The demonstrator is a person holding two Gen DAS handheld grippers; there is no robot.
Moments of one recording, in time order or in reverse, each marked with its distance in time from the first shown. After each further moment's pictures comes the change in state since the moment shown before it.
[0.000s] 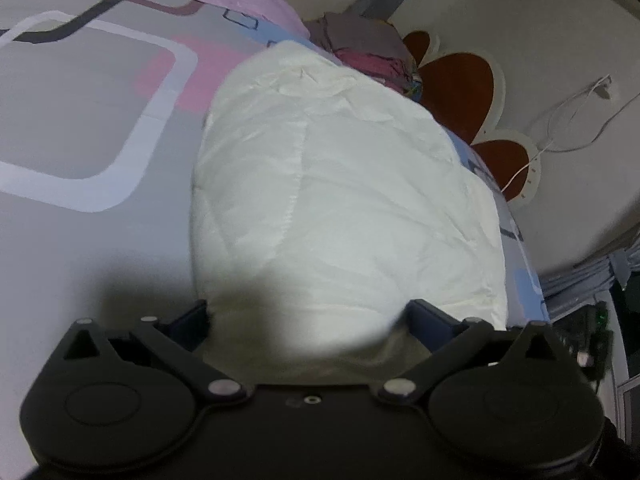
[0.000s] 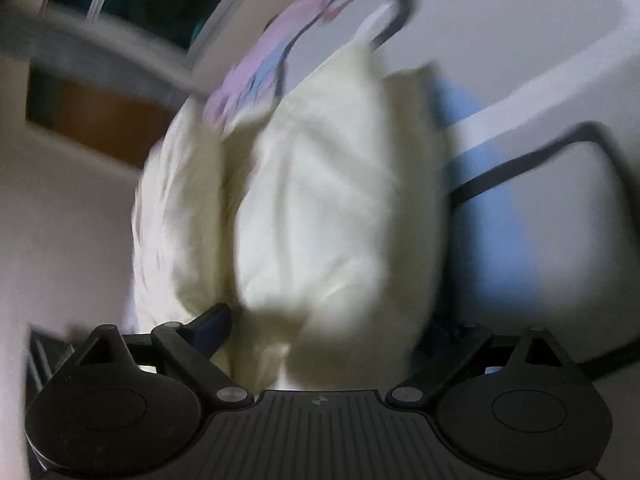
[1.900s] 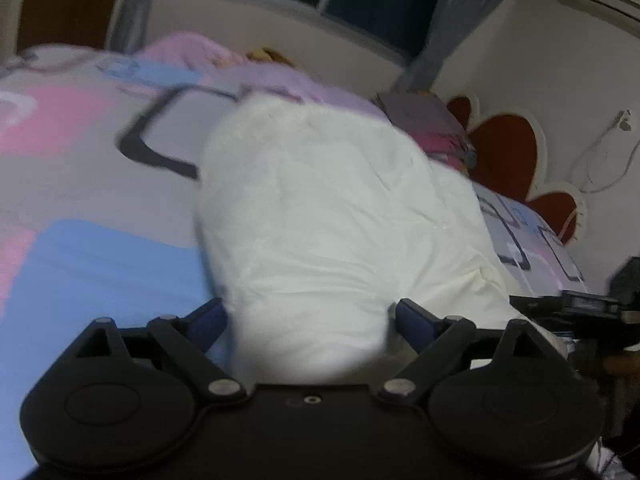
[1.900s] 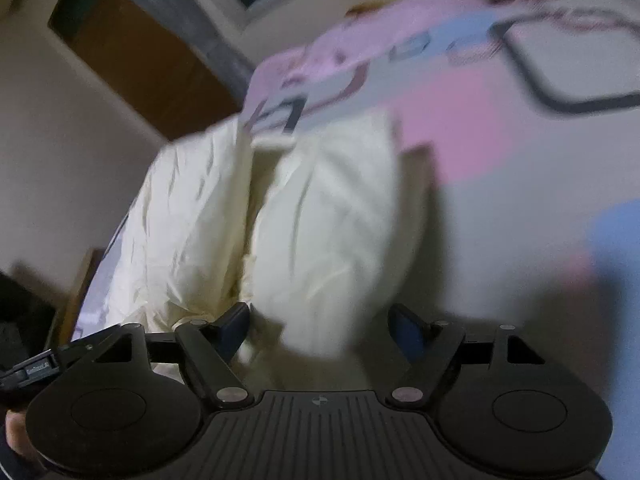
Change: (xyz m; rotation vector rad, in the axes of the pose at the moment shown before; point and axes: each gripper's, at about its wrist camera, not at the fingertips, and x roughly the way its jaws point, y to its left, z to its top) left arm -0.182 0.205 0.069 0.106 -0.235 0.156; right arm 0.203 0.273 -0.031 -0.216 -0.112 -0.121
